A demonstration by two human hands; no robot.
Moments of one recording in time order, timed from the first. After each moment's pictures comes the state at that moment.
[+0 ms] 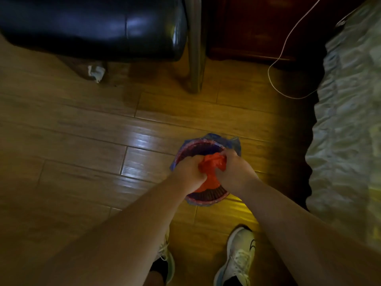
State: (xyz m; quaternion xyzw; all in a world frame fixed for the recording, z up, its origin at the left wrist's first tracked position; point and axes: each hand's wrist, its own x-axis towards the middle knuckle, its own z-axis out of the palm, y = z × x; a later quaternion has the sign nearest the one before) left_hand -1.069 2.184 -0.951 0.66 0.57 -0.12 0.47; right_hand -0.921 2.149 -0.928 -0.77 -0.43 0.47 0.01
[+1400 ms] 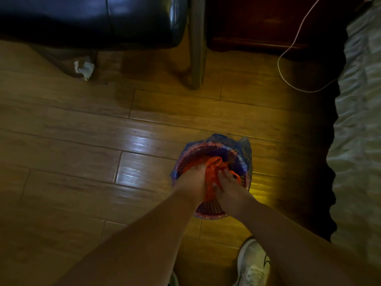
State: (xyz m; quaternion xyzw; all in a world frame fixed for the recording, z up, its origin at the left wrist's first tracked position) left_hand -1.077 2.181 -1.054 0.71 0.55 -0.18 0.39; right_hand -0.946 2.123 -1.046 -0.72 -0.47 0.51 -0.10
